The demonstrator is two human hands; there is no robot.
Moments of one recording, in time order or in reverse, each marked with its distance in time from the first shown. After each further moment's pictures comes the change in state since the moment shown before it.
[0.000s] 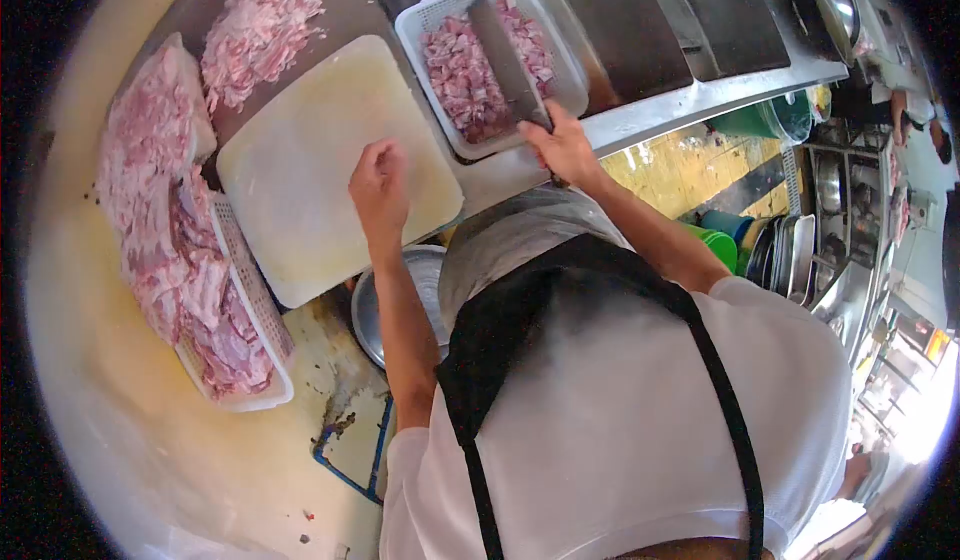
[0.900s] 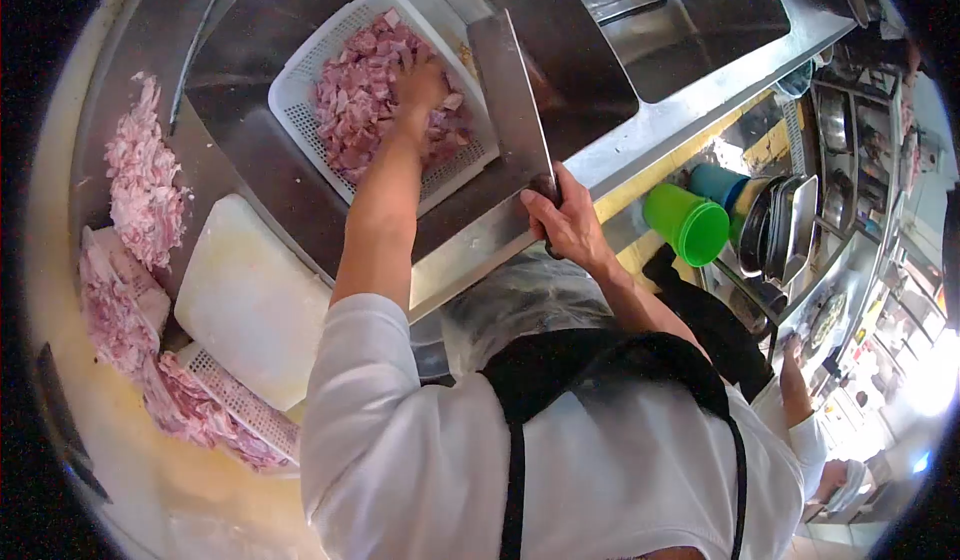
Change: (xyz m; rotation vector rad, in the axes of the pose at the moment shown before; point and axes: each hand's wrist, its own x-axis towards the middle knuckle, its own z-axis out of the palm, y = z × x) left_hand 0.213 -0.110 0.430 1.070 -0.641 0.452; right_hand 0.036 0.085 -0.159 0.325 0.088 0.274
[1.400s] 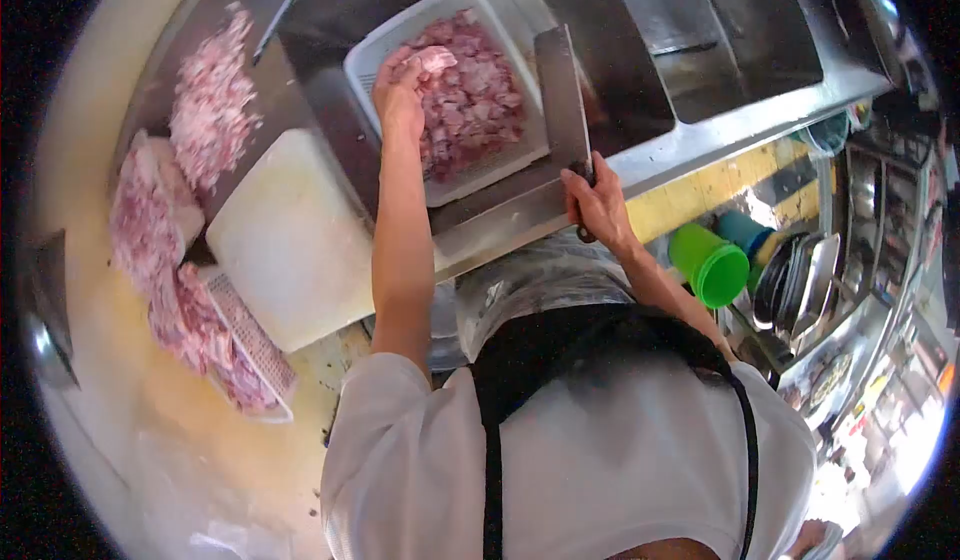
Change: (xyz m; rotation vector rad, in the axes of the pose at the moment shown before) left_hand -0.118 -0.055 -0.150 -1.916 0.564 -0.463; right_hand 0.004 -0.004 0.001 -0.052 -0.027 -0.052
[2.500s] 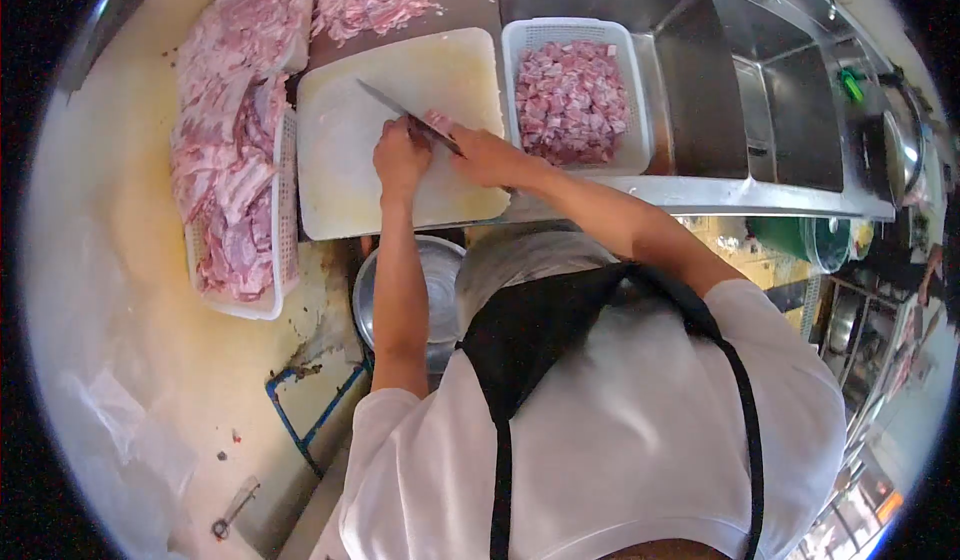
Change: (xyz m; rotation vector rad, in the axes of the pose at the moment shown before) left_hand -0.212 0.114 -0.257 1.433 0.409 0.389; right_hand -0.029 -0.043 0.332 -0.766 -0.853 -0.628
